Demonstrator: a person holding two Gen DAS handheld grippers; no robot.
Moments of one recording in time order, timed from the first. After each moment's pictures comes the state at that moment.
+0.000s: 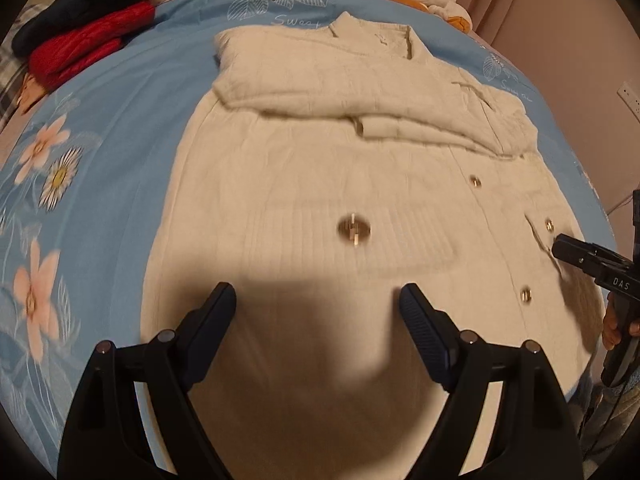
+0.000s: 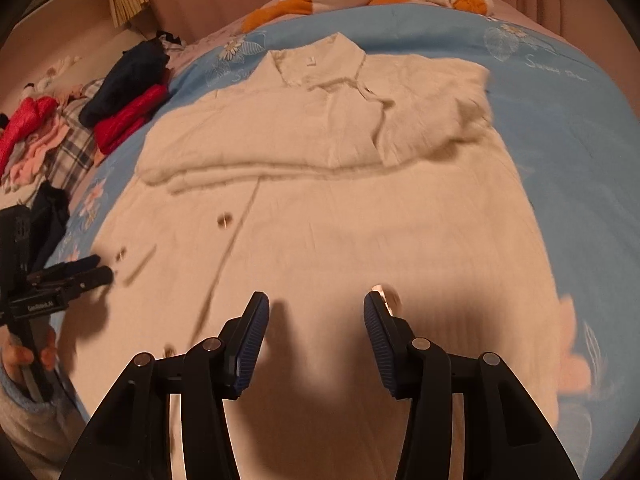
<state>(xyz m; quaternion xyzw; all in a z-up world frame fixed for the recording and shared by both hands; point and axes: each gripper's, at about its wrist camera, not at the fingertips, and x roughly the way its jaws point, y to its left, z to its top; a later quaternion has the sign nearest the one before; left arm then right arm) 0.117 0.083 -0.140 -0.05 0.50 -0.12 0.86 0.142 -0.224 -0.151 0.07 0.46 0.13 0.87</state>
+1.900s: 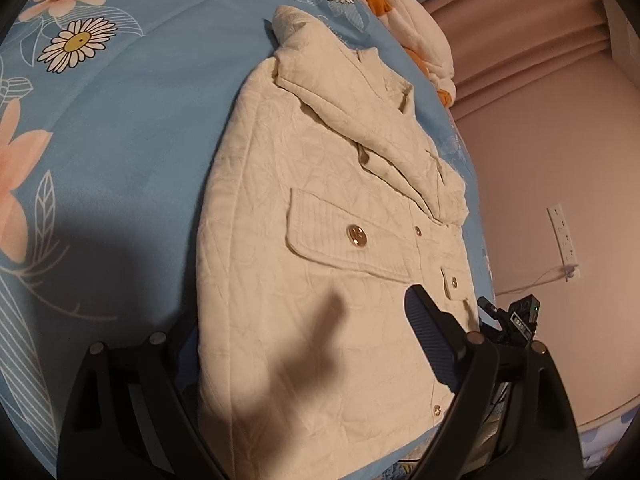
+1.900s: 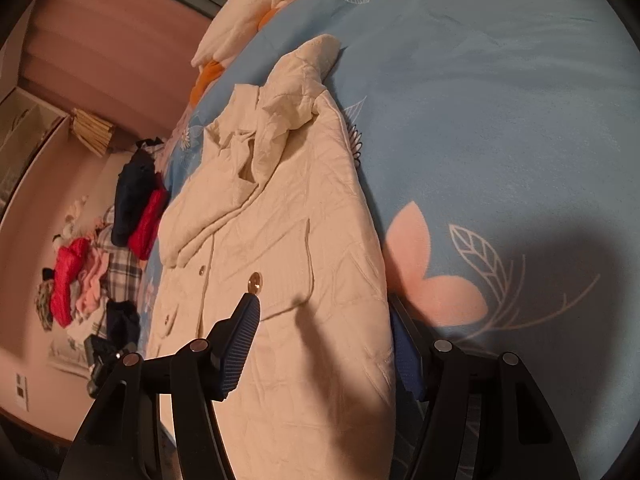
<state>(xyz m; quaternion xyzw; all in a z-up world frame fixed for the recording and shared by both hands) 0.113 0.165 -0.147 -0.31 0.49 -0.21 0.79 0.121 -0.346 -0.173 0.33 0.43 0.15 0.83</state>
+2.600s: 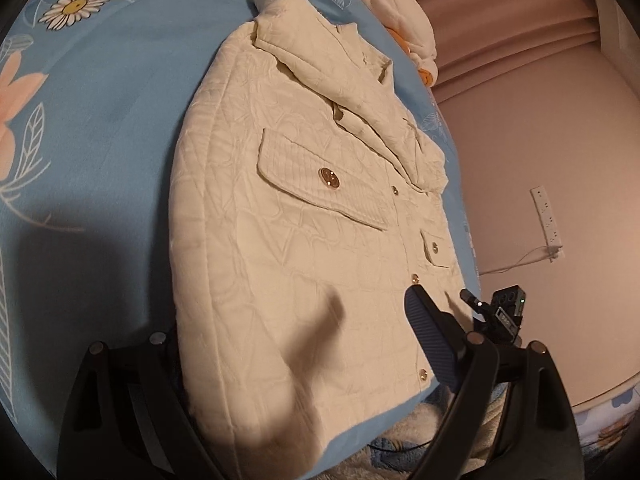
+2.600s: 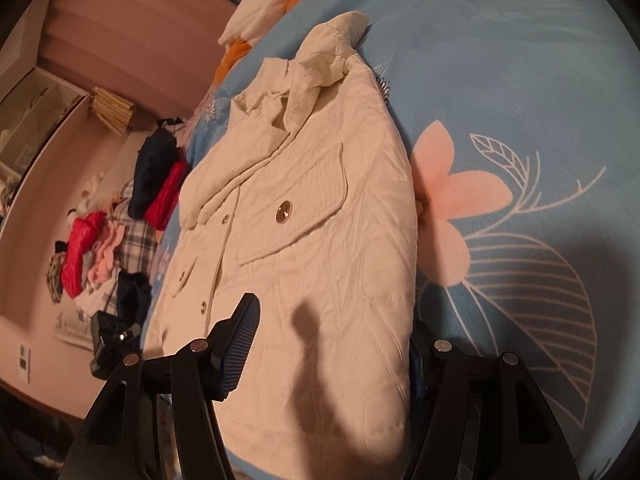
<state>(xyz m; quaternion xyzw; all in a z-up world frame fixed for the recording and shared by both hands) 0.086 0.152 -0.148 -0.31 0.50 -0.24 0.77 0.094 -0.323 -0.178 0.32 0.43 0.18 0.82</state>
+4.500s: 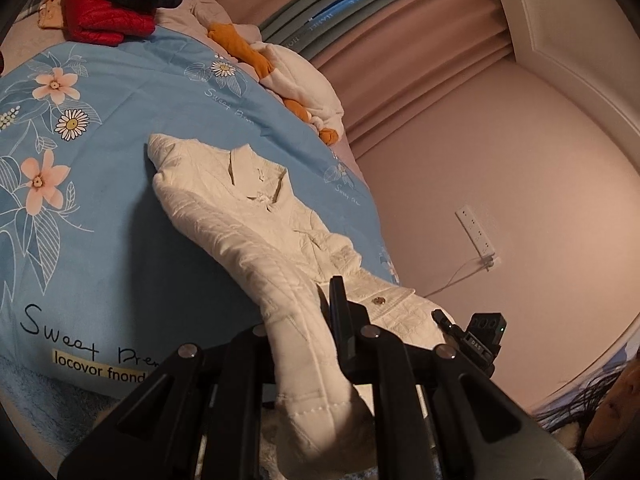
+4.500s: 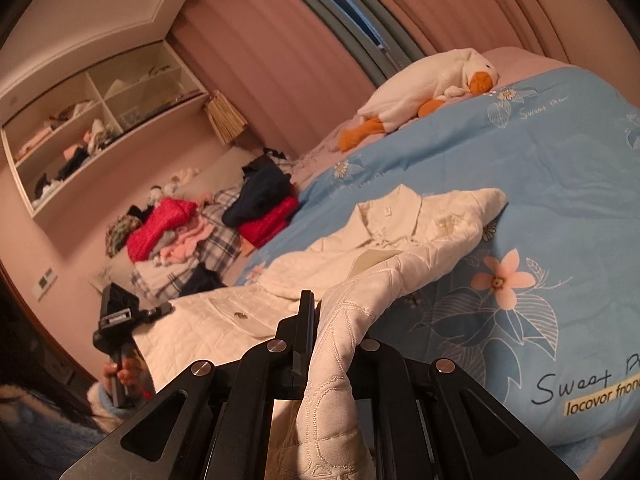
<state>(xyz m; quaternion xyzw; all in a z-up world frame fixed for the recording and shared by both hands) -0.021 0.163 -0.006 -0.34 0.35 -0.30 0.82 -0.007 -0.312 -0.052 0.26 0.25 0.27 0.89</state>
